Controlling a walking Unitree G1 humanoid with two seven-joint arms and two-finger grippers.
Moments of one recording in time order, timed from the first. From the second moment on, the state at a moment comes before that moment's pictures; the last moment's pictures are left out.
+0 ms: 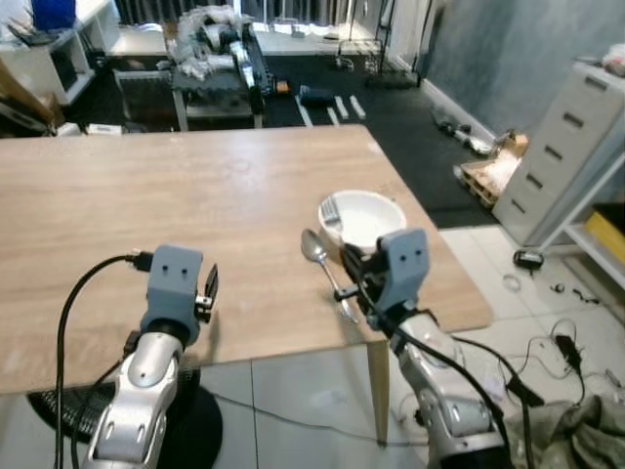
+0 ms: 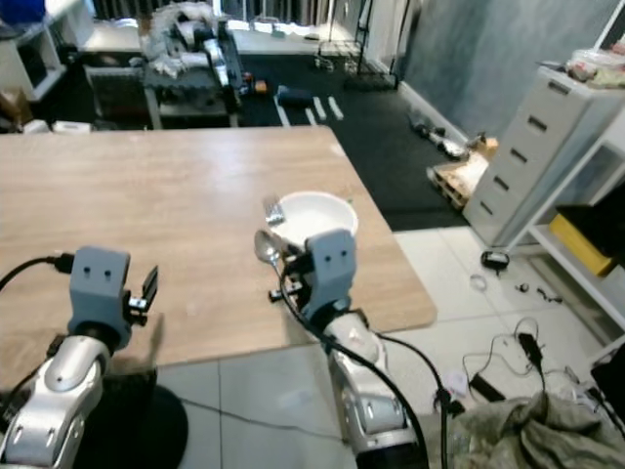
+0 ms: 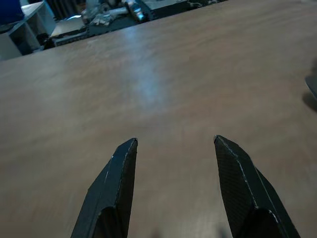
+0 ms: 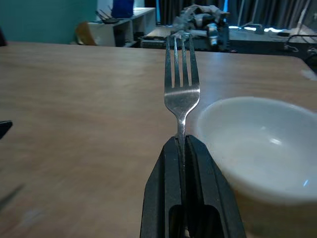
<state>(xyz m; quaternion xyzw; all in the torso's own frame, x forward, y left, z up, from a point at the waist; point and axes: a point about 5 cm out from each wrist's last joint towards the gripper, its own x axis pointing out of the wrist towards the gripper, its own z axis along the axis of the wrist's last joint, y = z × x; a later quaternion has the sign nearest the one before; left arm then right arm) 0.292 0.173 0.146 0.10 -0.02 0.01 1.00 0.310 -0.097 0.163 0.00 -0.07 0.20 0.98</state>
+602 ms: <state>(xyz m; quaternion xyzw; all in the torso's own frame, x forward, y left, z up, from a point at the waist) 0.273 0.189 0.137 0.11 0.02 0.00 0.99 0.273 -0.108 0.149 -0.04 0.01 0.20 0.98</state>
